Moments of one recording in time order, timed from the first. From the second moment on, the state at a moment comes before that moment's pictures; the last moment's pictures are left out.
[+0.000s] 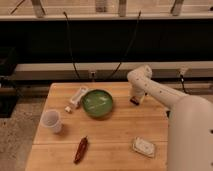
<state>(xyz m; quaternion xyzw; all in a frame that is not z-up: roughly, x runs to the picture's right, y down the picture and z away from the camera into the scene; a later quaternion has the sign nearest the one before) 0.217 0.076 0.945 -0.27 -0.06 -0.38 0.88</state>
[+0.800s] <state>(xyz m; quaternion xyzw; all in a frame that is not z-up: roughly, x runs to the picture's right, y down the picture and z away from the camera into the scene) 0.218 0.070 0.920 -0.27 -0.06 -0.39 0.88</state>
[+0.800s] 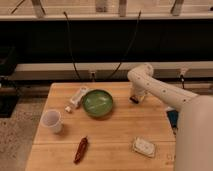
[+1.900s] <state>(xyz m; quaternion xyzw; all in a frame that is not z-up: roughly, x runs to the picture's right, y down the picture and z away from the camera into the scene) 0.220 0.072 0.892 -0.26 -0.06 -0.41 0.87</state>
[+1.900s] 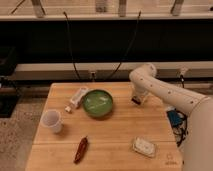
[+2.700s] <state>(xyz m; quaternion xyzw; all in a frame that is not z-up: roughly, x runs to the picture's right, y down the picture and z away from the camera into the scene) 0.228 0.081 0.874 -0.26 -0.06 -0.42 0.87</state>
